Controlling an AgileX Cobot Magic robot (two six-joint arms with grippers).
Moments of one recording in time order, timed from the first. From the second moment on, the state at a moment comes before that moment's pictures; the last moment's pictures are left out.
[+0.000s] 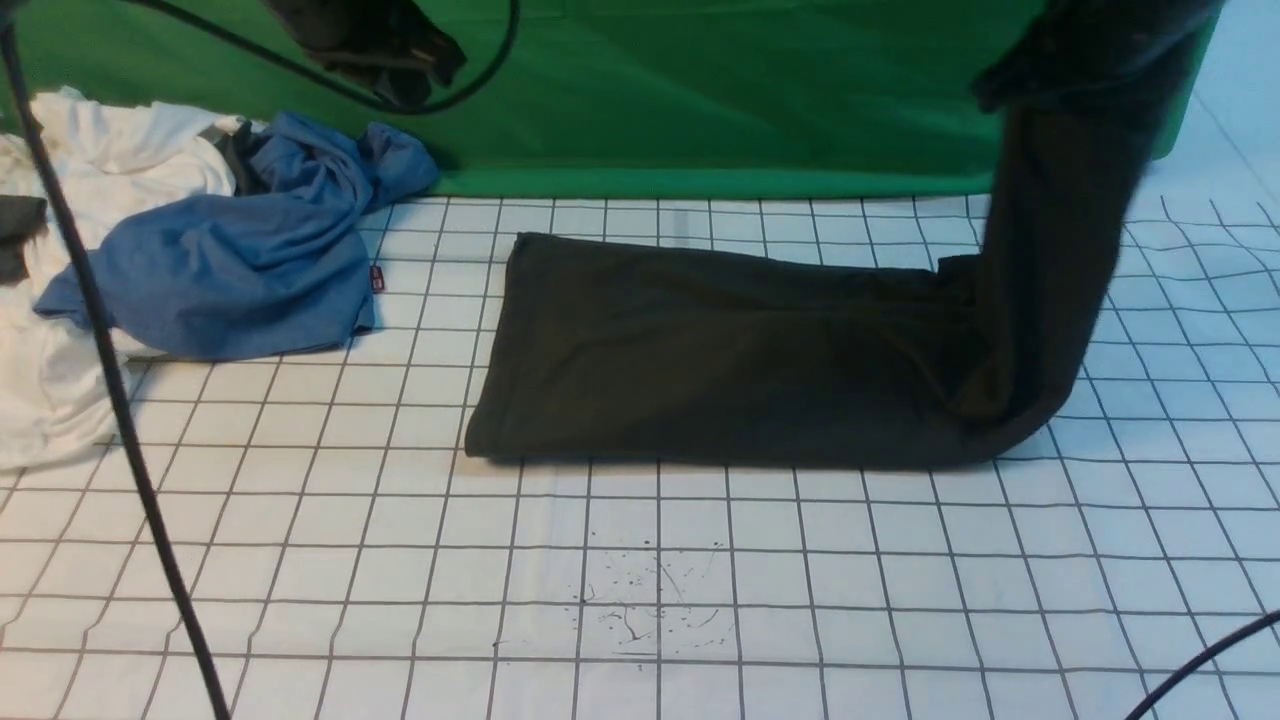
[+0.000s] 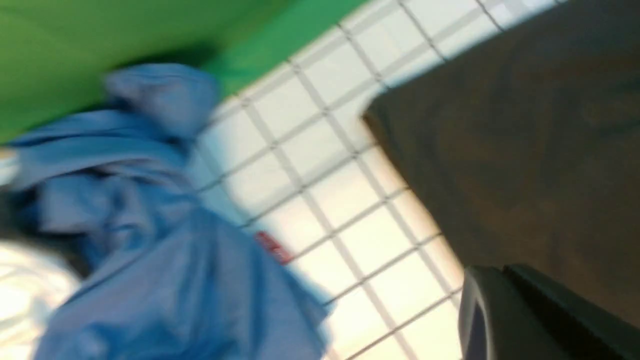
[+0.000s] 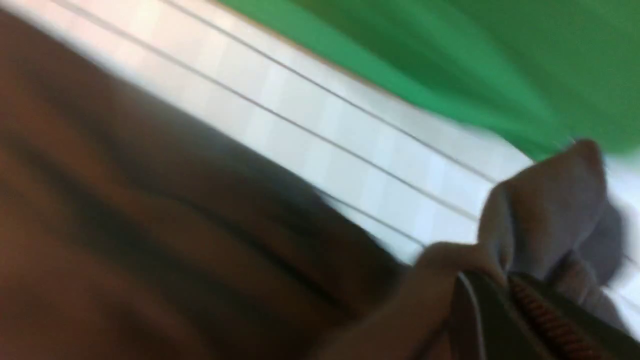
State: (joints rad) right arm 0.30 2.01 -2.05 -0.06 0.90 -0.26; left arm -0.08 2.07 -2.26 -0.17 1.22 0.47
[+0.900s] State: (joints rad) right arm 0.63 2.36 -2.31 0.32 0.74 -0.18; left arm 0.09 1.98 -2.26 -0.29 1.22 0.42
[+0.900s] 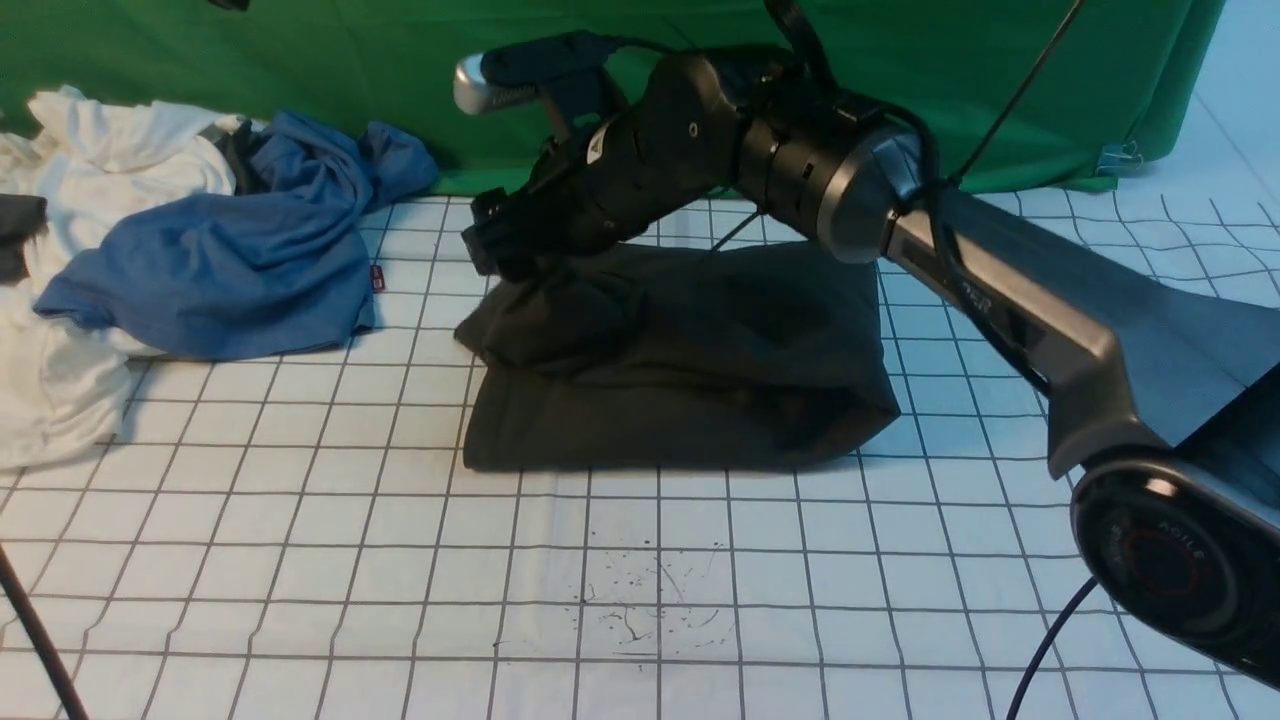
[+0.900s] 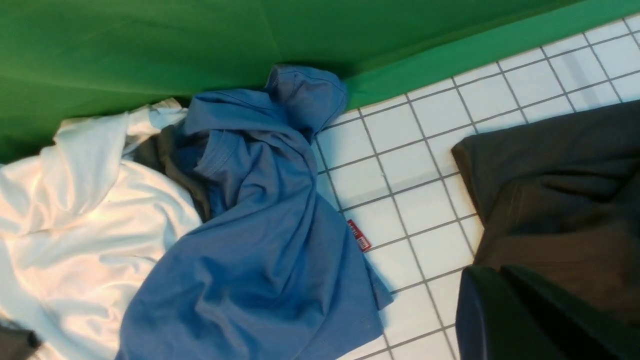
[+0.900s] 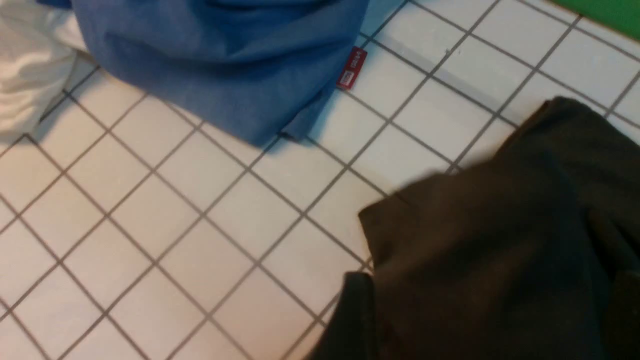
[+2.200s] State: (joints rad) right arm 0.57 2.44 -2.30 0.38 1.20 -0.36; left arm -0.03 2.03 -2.07 -0.31 1.12 0.53
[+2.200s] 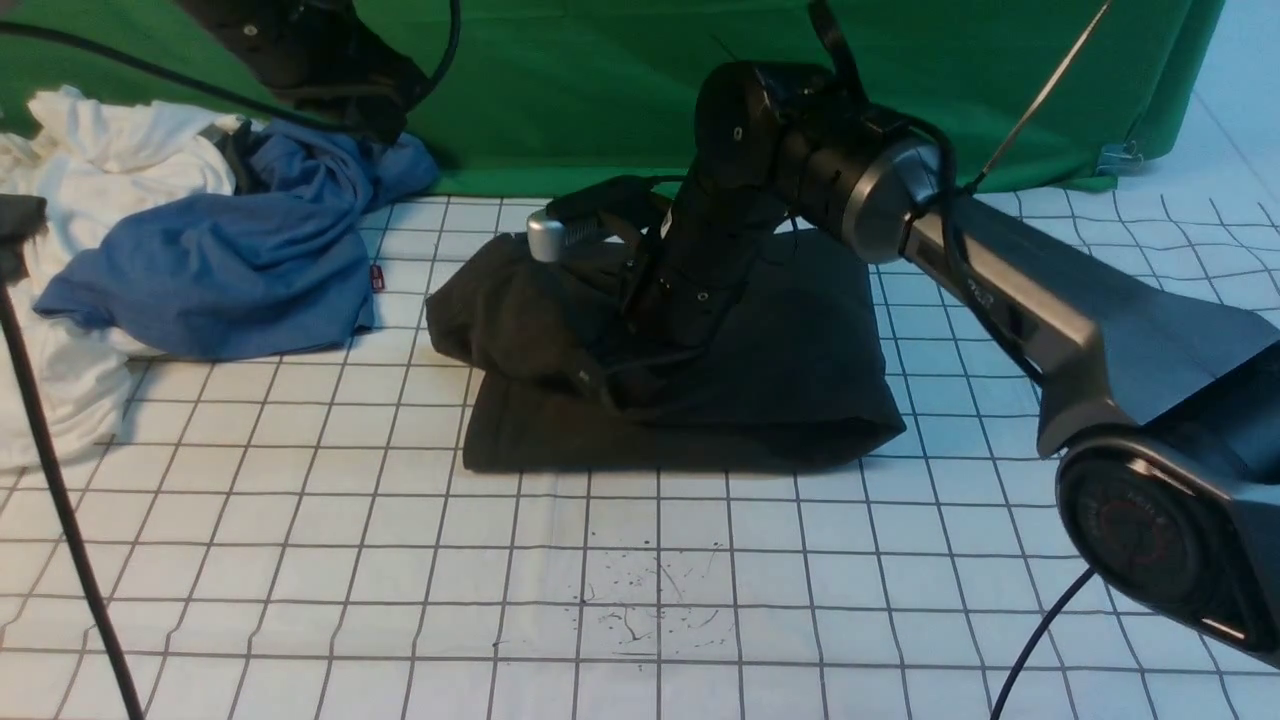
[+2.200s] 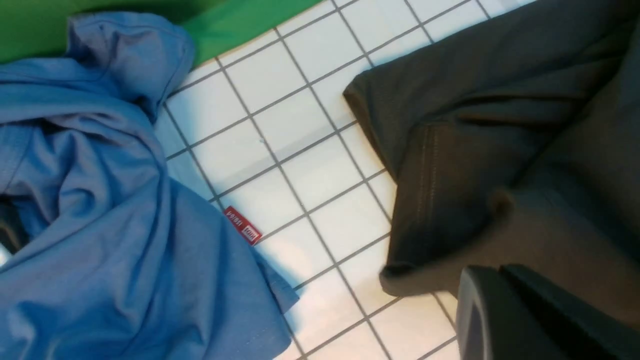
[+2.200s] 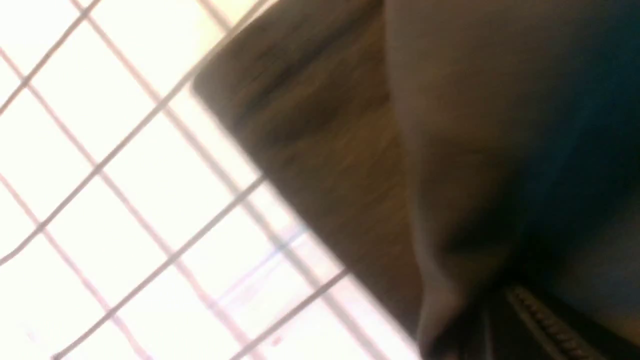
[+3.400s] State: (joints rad) right arm 0.30 2.08 -1.80 0.25 0.90 -0.36; left arm -0.26 2.23 -1.86 -0.28 1.03 0.54
